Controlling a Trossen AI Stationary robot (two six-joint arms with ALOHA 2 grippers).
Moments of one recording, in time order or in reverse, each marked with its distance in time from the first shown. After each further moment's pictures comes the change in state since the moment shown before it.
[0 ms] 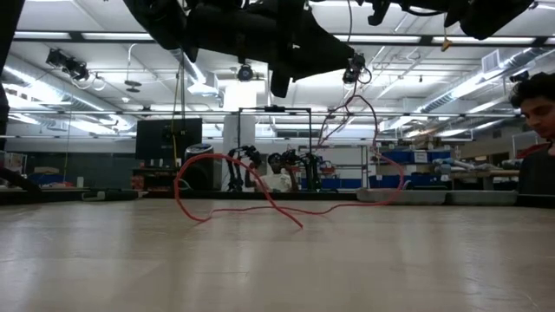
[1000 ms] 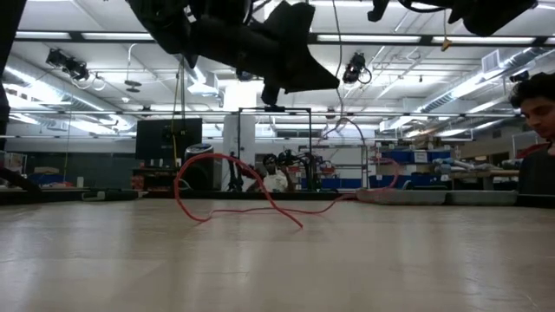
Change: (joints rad) left arm 0.053 -0.010 0.000 -0.093 -0.080 0.074; right arm 0.044 0.002 0.001 -0.014 0.001 -0.021
